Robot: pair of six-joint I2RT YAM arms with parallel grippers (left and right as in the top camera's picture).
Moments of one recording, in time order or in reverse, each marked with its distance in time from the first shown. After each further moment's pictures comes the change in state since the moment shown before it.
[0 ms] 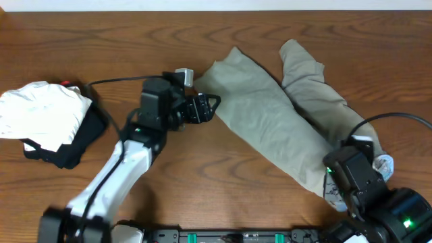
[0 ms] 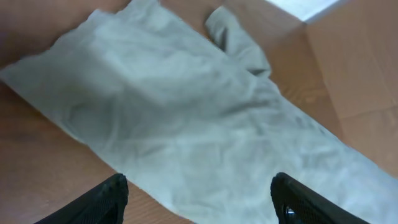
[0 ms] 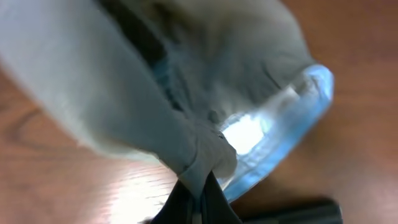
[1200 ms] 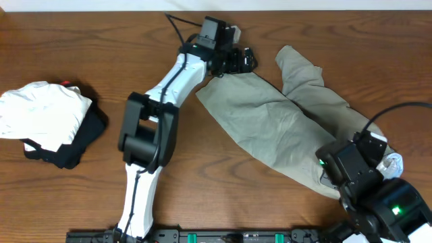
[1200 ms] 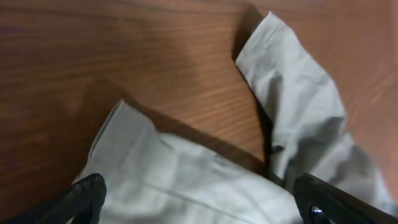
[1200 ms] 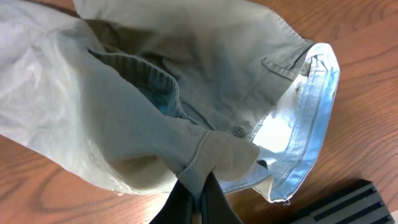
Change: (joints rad) left arm -0.106 0.883 1.066 -0.496 -0.032 0.155; right arm 0.000 0.064 0.000 0.061 0.069 0.240
